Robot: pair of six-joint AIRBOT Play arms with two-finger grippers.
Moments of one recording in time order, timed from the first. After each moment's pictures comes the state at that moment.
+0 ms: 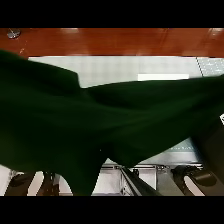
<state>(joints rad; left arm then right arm) 0.28 -0.62 1.51 1.29 -1.11 -1.49 0.15 -0.61 1.49 -1.39 1.56 1.52</state>
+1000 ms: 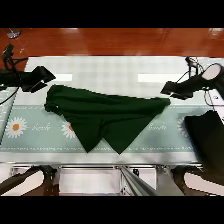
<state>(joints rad) 0.21 -1.20 1.10 1.01 -1.05 -1.50 -0.11 -1.36 1.14 -1.23 1.10 1.57</state>
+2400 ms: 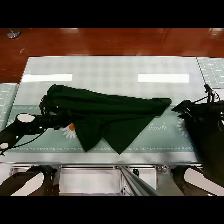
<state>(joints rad) 0.03 -1.10 0.39 0.54 -0.70 -1.21 -0.47 -1.24 0.76 -0.92 1.15 1.25</state>
